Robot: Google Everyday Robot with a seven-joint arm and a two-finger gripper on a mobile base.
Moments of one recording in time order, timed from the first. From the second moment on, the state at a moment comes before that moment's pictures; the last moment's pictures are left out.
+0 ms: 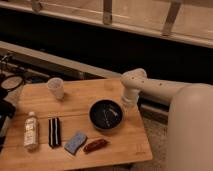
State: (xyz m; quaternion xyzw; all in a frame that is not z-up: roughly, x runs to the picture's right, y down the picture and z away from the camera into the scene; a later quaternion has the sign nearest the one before) arm 0.131 0.146 0.858 -0.36 0.18 0.47 0.78
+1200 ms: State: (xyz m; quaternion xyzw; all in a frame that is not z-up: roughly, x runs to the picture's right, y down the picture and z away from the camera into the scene) arm 0.054 0.152 0.862 -0.38 0.20 0.40 0.81
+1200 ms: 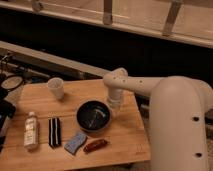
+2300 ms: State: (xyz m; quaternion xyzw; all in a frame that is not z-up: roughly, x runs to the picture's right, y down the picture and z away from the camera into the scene) arm -0.055 0.166 0.847 -0.41 0.20 0.29 0.84
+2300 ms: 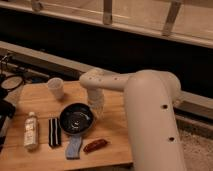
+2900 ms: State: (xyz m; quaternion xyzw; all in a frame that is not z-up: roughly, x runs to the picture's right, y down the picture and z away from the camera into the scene) arm -0.080 0.170 0.835 -0.42 0.18 0.26 0.85
